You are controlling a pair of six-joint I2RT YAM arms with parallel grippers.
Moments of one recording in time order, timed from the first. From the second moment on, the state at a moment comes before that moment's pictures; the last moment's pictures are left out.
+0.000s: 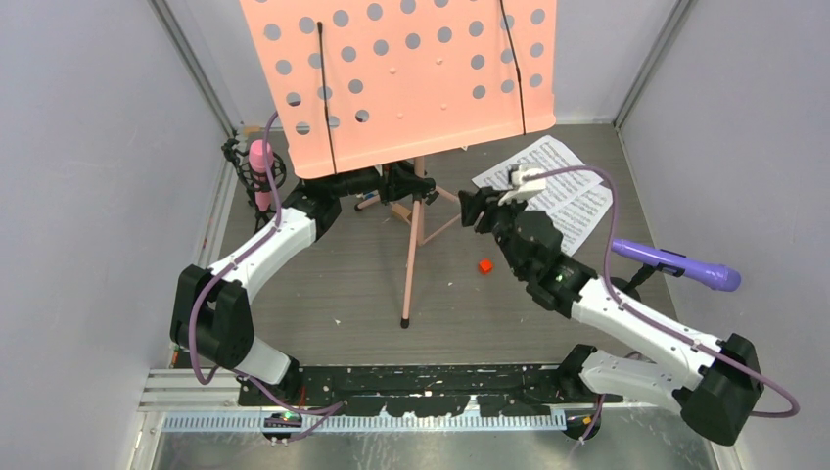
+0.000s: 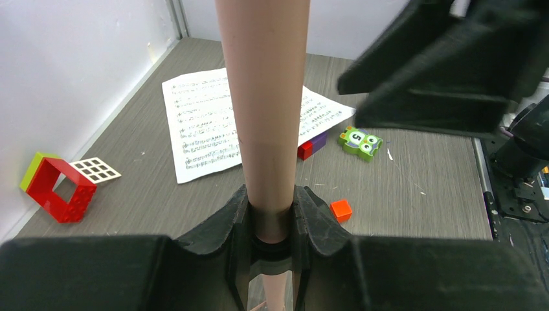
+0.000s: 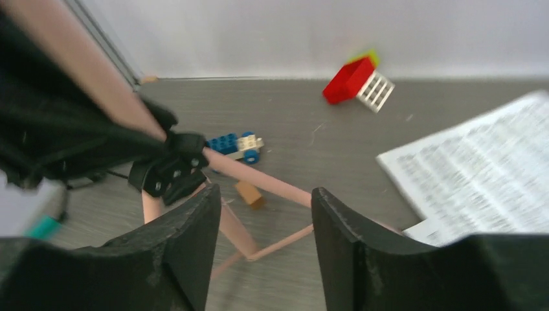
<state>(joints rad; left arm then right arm) -0.43 1.50 1.13 0.32 0.89 0.08 0.84 0.99 0.72 0.31 0.52 0.14</state>
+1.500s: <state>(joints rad) -0.43 1.50 1.13 0.32 0.89 0.08 0.56 1.17 0.84 0.08 -0.06 1.02</state>
